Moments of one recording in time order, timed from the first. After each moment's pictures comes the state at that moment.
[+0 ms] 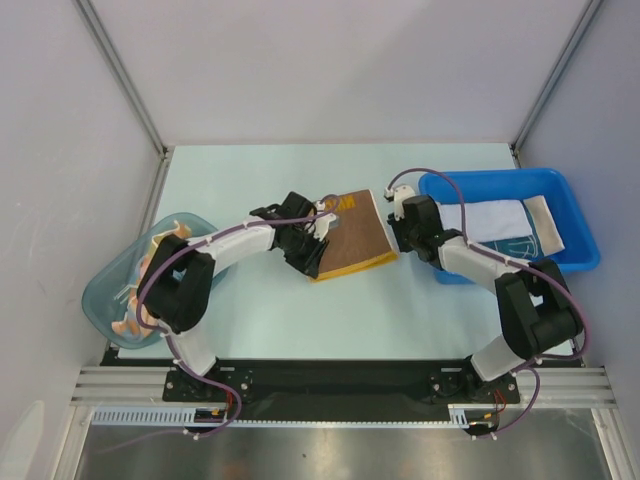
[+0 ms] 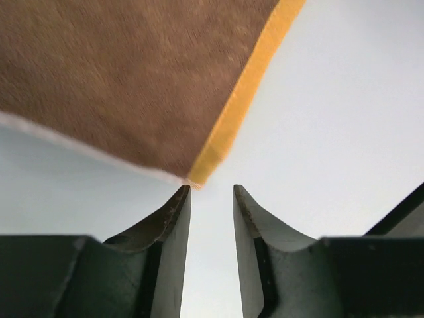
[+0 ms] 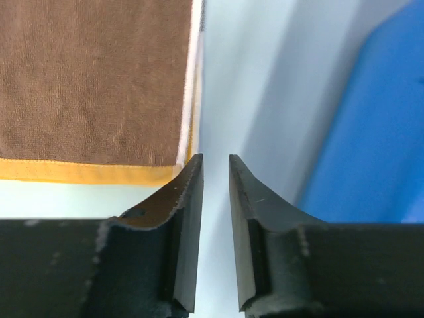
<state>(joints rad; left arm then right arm) -0.58 1.77 1.19 -0.59 0.33 0.07 0.42 1.56 0.87 -0.04 0.10 -0.08</state>
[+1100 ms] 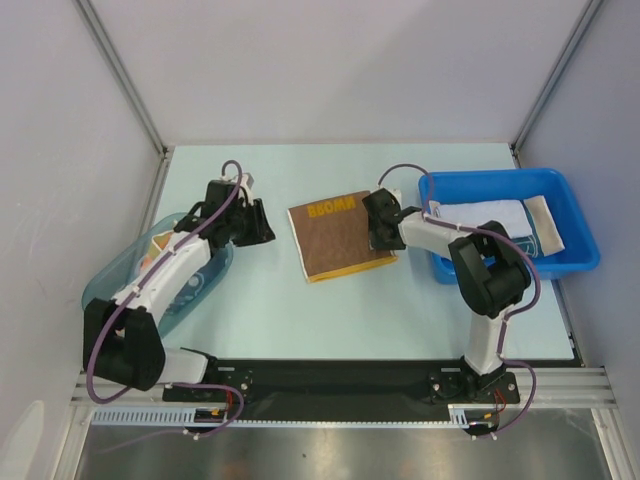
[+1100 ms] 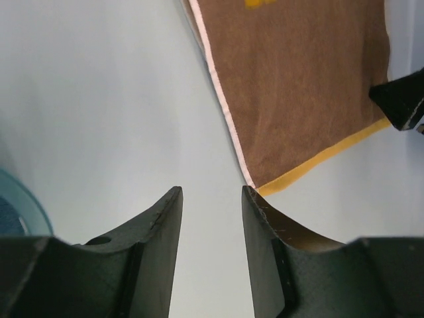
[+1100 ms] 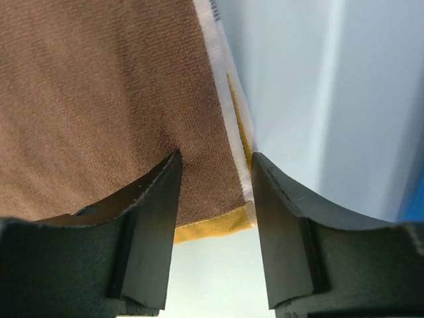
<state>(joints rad) -0.28 1.37 1.01 -0.48 0.17 -0.38 0.53 1.91 1.23 -0.39 0.30 0.42</state>
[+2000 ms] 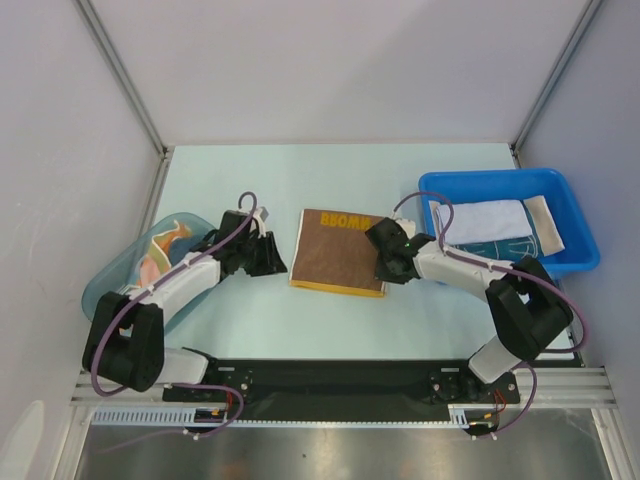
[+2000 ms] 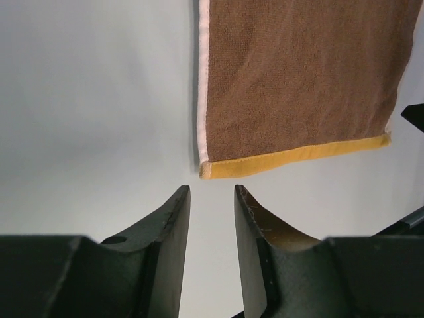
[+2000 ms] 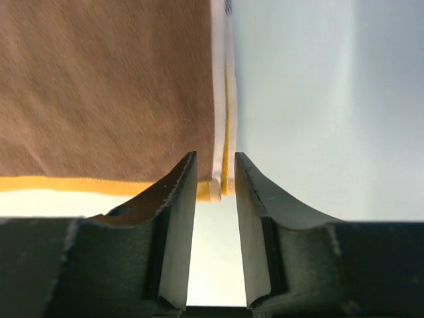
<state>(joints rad) -0.31 1.34 0.75 -0.32 0.28 -0.44 0.67 1.60 0.97 -0.52 0.29 0.77</state>
